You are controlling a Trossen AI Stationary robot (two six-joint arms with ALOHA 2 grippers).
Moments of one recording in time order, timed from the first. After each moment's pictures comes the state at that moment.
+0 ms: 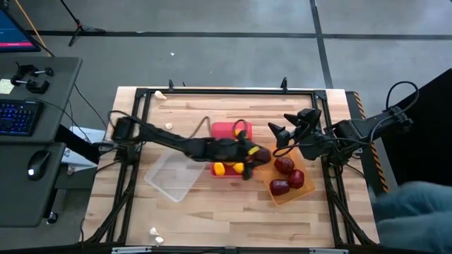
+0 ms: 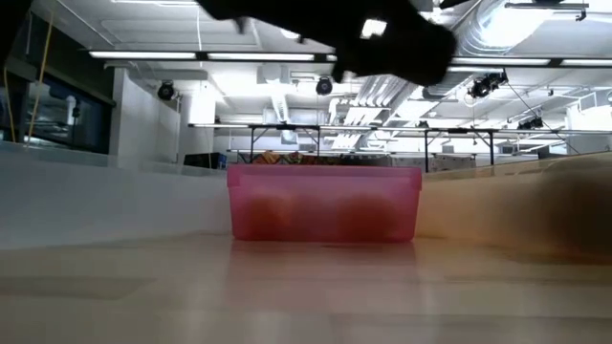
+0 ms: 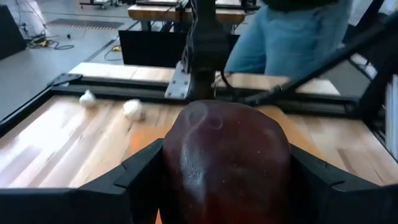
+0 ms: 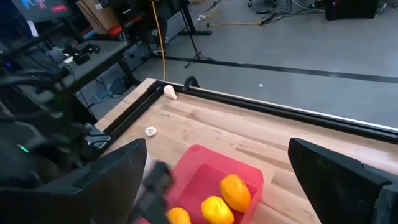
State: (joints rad) left arm -0.13 1.92 1.31 0.34 -0.22 -0.08; right arm 0.39 1.16 1.29 -0.89 1.01 1.05
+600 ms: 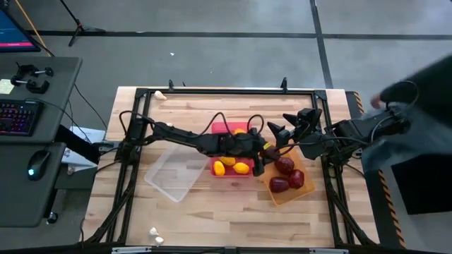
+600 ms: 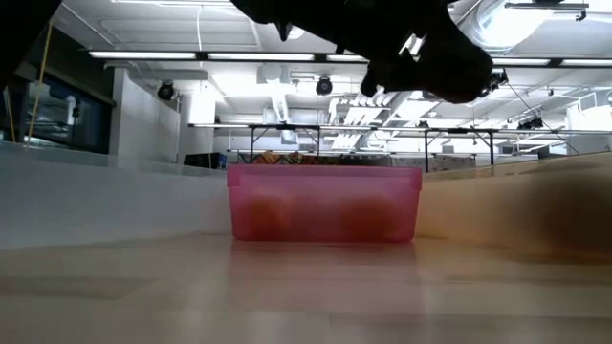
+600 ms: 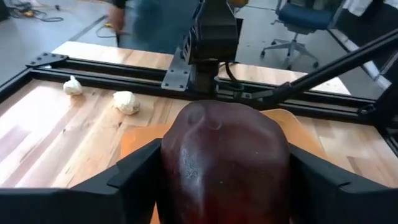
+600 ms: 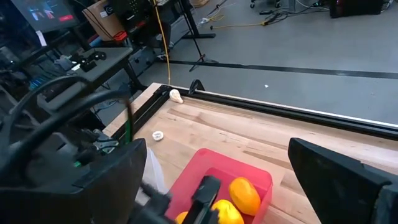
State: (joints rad) left arm -0.08 2.09 1.57 0.16 -0.15 -0.13; right arm 0.39 1.16 1.29 -0.85 1.02 1.05
